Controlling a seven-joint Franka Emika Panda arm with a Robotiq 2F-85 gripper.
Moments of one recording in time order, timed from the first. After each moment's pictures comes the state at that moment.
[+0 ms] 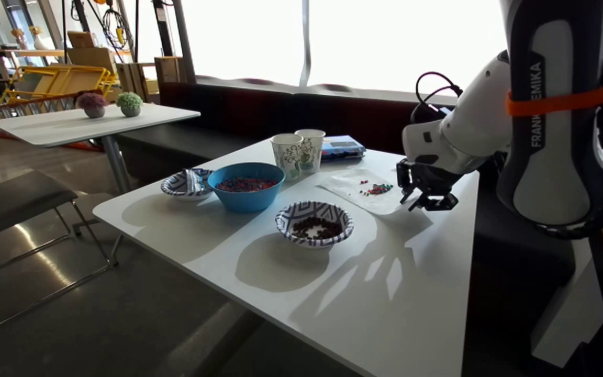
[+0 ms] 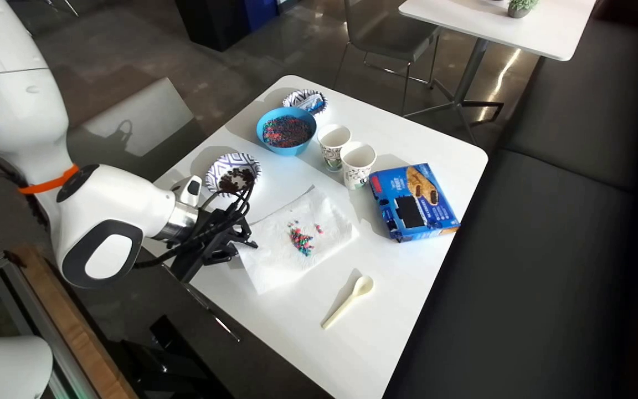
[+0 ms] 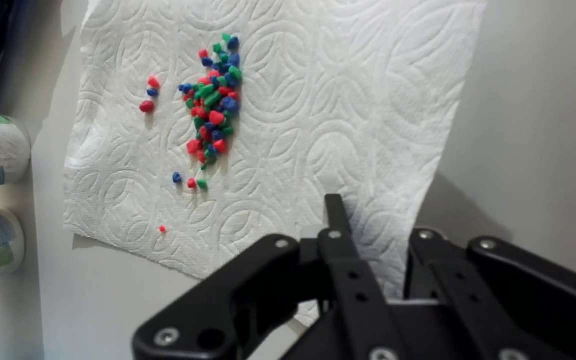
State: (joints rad) arm 0.60 0.83 -0.43 -2.73 0.25 3.84 -1.32
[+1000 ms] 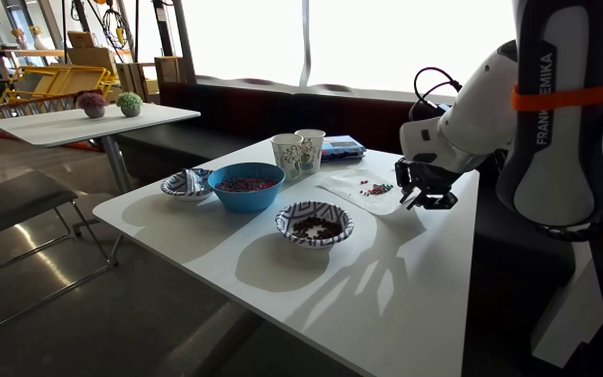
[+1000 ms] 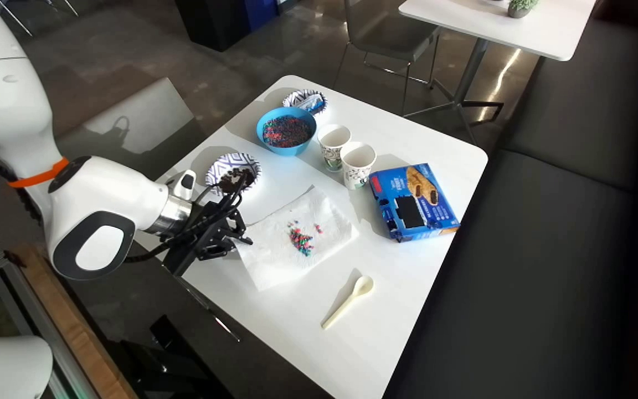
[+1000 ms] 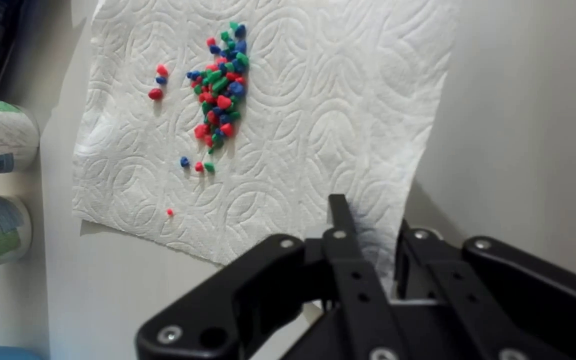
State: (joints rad) arm 0.67 0.81 -0.45 -2.74 0.31 3.79 -1.32
